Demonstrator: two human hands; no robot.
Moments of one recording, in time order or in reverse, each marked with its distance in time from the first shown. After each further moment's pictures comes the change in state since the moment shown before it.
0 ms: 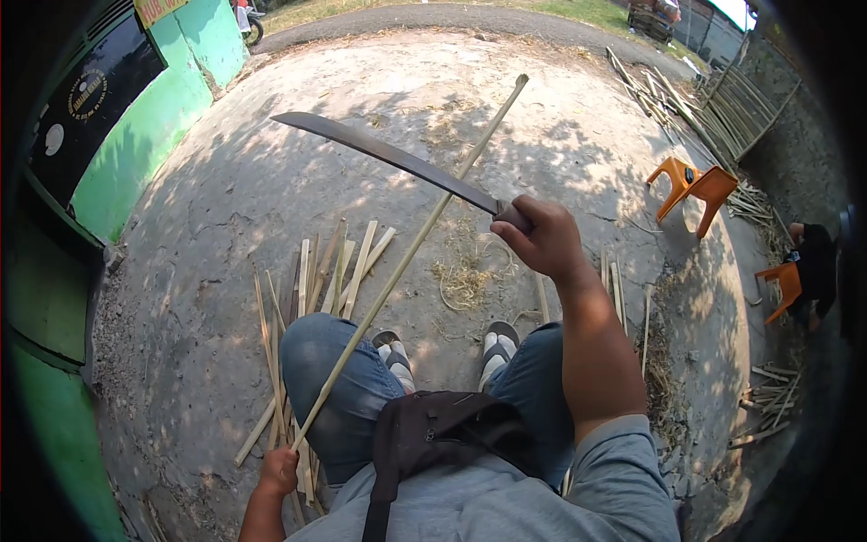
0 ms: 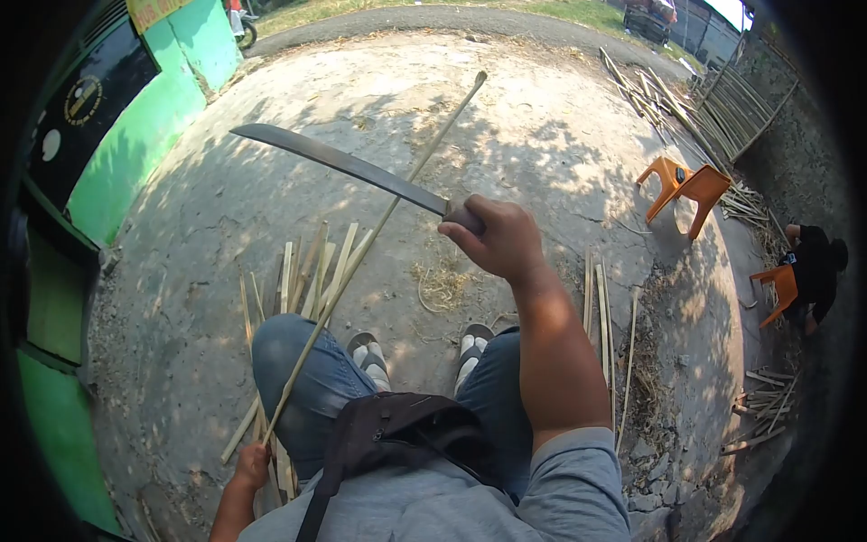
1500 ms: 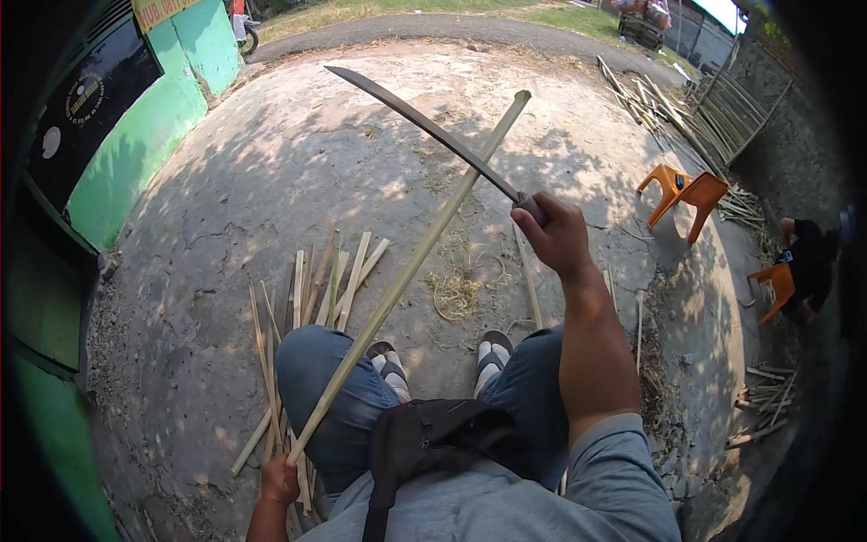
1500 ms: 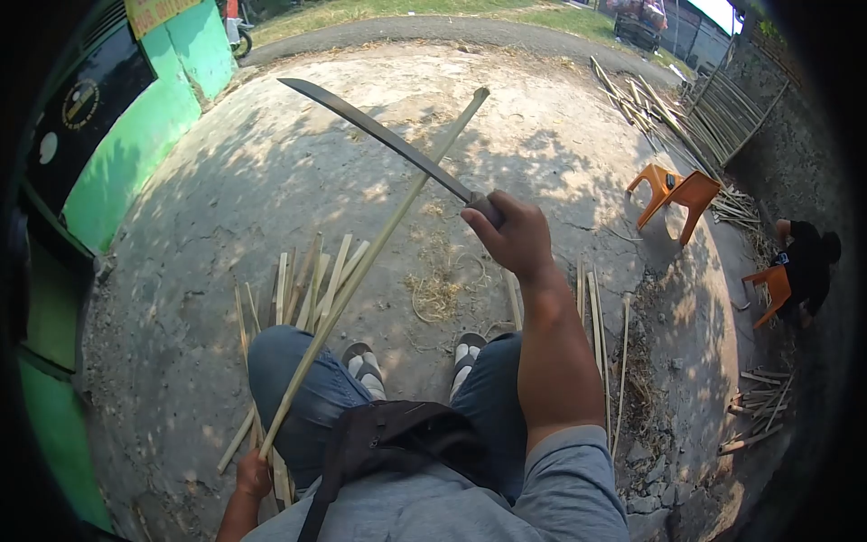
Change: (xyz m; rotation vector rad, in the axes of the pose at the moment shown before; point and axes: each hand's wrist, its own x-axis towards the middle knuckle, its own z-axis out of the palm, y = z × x) left_hand -0.001 0.010 0.011 0.084 0.149 0.079; right_hand 0.003 0.017 -0.015 0.032 0.106 0.163
